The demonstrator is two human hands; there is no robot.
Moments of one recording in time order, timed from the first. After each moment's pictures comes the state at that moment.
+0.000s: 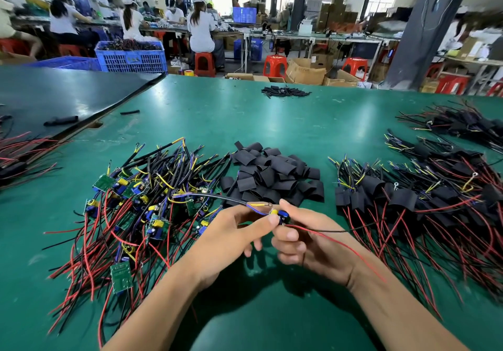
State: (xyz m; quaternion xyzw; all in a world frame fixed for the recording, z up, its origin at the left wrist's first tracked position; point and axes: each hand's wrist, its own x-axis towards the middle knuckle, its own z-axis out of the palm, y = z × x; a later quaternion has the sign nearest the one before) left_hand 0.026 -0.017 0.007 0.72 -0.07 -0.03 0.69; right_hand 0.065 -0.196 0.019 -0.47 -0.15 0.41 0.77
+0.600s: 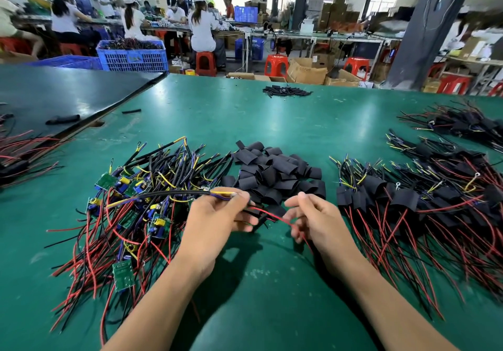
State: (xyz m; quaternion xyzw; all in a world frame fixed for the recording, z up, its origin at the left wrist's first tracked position) left_hand 0.031 -0.011 0.015 0.61 0.08 0.11 0.78; right_hand 0.083 -0.189 -0.005 -0.70 -0.01 0.06 0.71
